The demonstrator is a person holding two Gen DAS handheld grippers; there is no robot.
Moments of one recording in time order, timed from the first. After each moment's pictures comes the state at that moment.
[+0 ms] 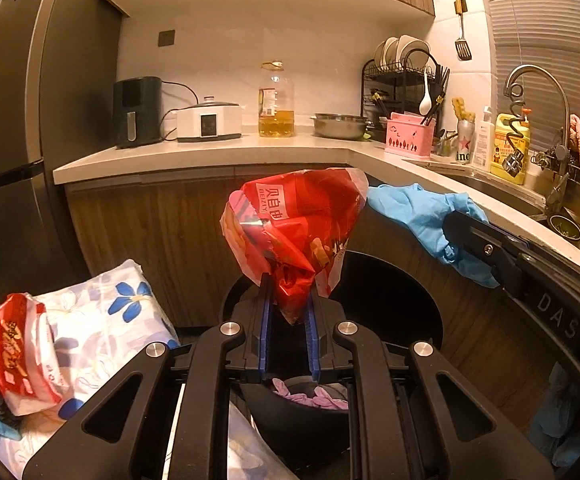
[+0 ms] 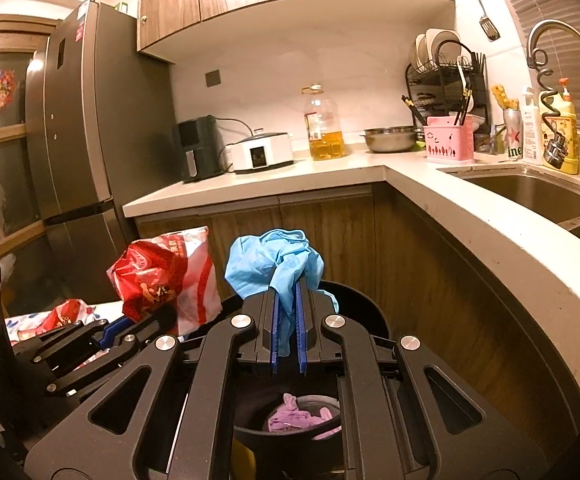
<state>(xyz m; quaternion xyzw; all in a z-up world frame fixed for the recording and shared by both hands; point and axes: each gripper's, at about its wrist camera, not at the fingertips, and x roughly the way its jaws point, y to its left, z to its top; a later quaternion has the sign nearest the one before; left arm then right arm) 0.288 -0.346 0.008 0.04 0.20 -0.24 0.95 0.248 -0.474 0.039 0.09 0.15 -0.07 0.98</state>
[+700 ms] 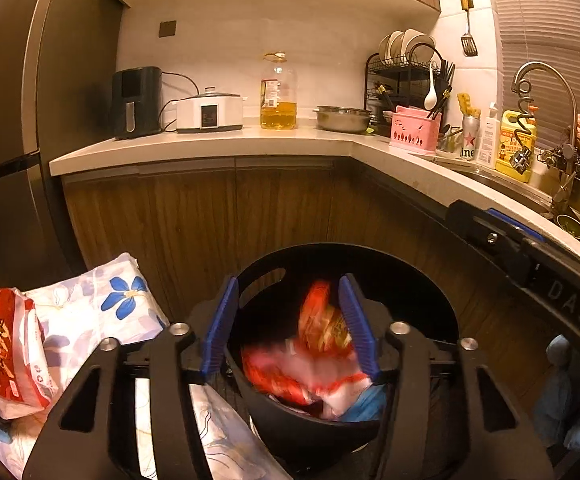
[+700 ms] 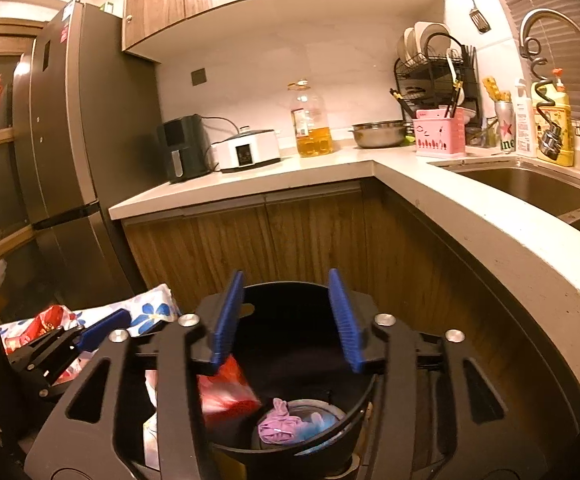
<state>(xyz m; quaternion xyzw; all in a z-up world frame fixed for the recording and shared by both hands) 0.305 -0.348 -0.002 0.04 0.22 -0.24 0.95 0.263 -0.488 0.031 0.11 0.15 -0.09 0.98</state>
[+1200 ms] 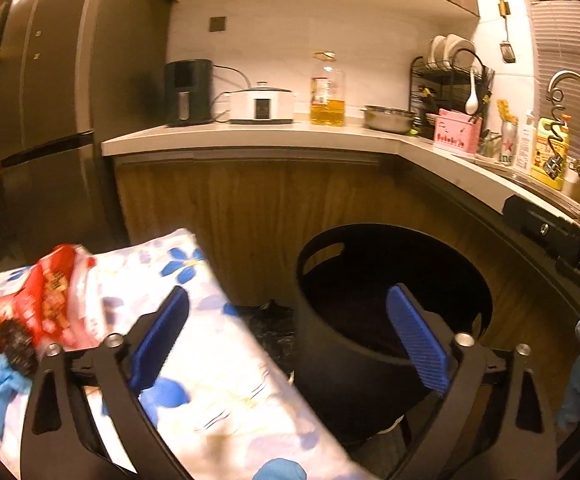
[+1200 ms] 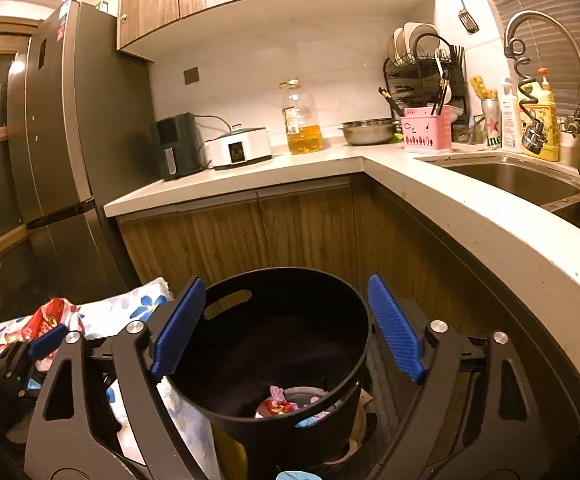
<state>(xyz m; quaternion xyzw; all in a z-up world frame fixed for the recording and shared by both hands) 0.272 -0.295 -0.010 0.02 0.22 -0.15 0.96 0.234 -0.472 0.029 0.10 0.16 -0.11 0.98</state>
